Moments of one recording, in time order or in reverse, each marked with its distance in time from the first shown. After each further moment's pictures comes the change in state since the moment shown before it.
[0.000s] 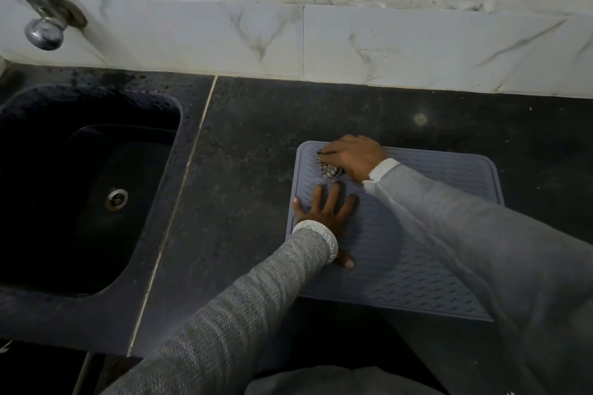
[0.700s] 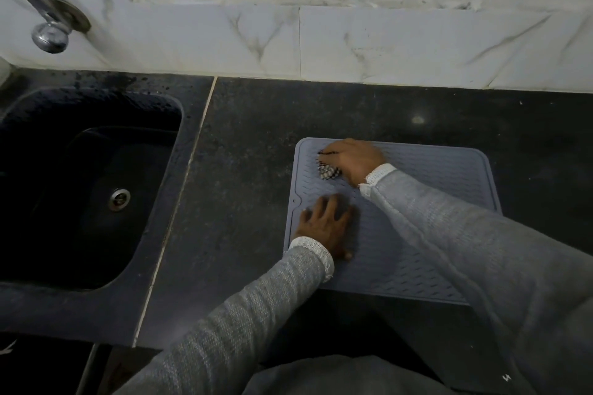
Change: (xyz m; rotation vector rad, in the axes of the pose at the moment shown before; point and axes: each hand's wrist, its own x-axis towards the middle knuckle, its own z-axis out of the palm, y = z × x) left_hand -0.022 0.007 0.018 -0.049 0.167 0.060; right_hand -0.027 -0.013 -0.003 -0.009 0.004 0.019
